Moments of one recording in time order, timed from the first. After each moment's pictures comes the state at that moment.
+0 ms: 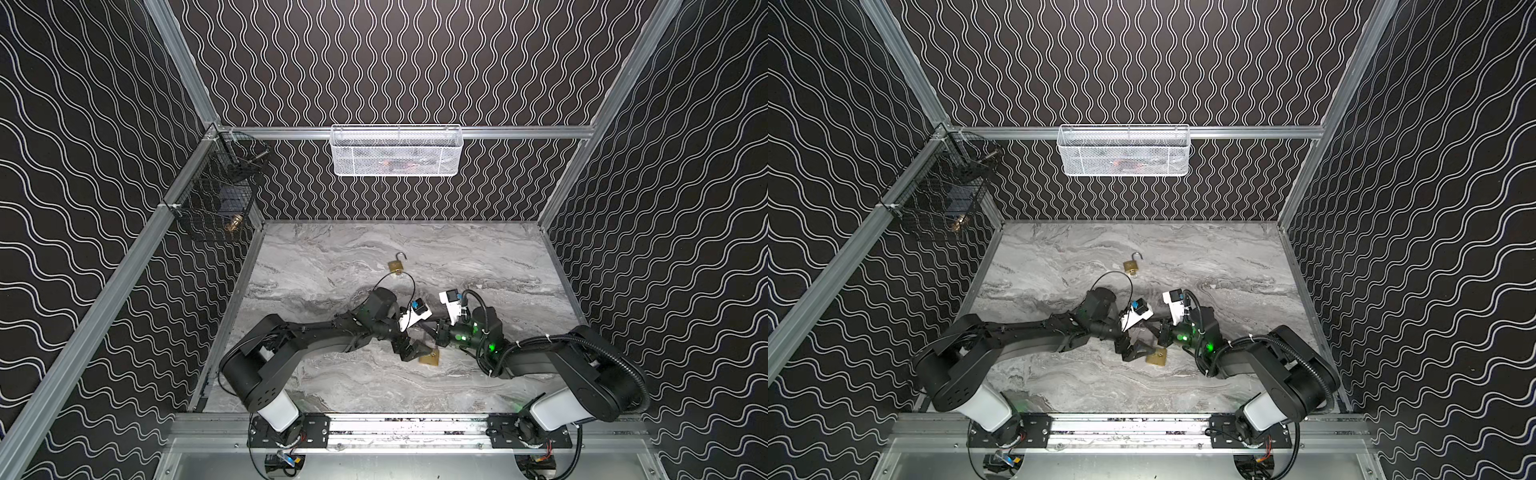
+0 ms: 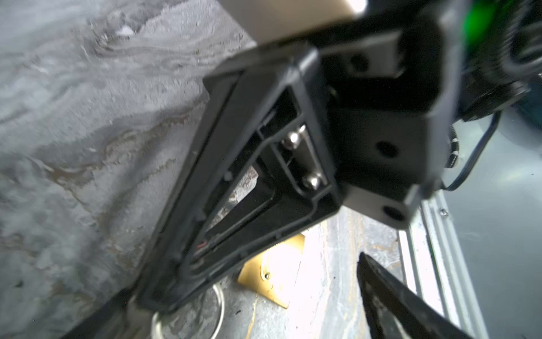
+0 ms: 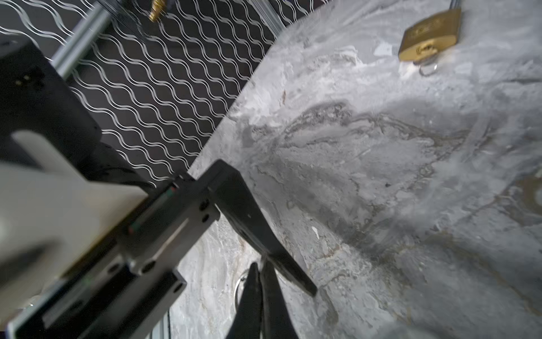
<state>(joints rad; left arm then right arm) -0.77 1.58 0.76 0.16 0.60 0.14 0.54 1.51 0.27 1.01 -0.56 0.62</state>
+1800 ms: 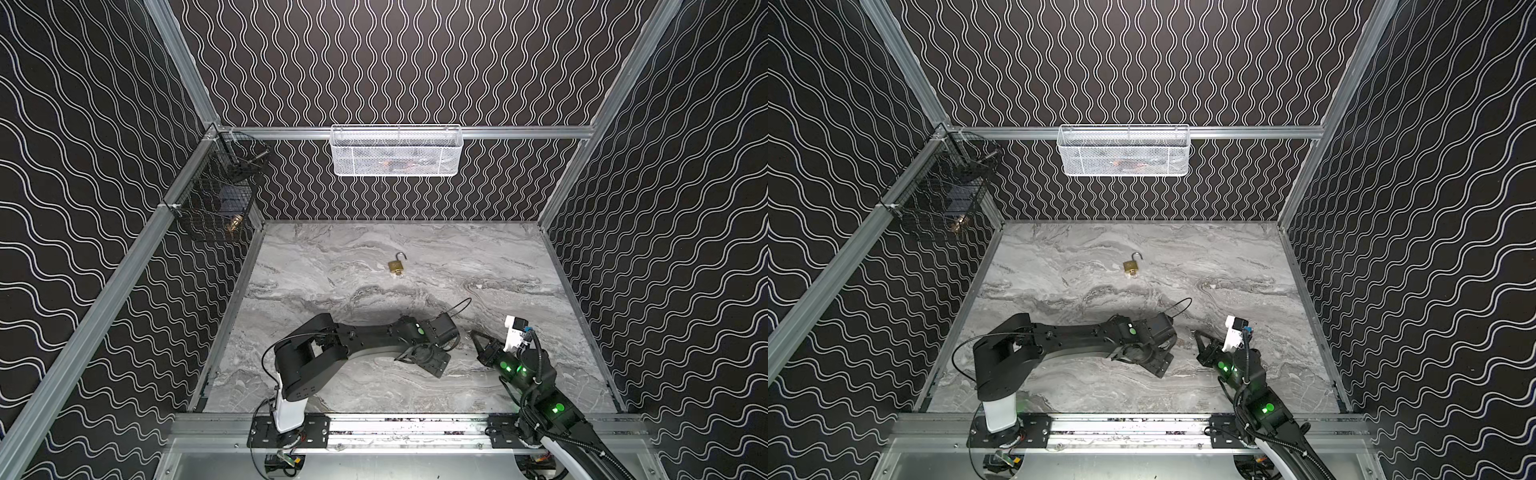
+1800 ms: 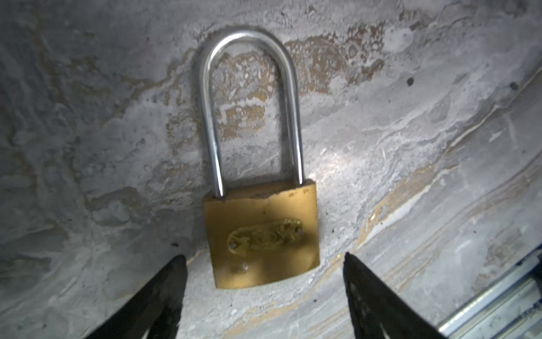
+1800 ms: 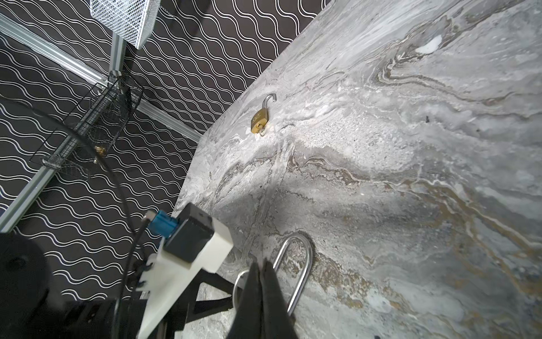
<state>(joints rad) -1.14 1.91 1.28 -0.61 -0.06 -0.52 0.48 0.16 0.01 -0.07 -0.09 0.87</state>
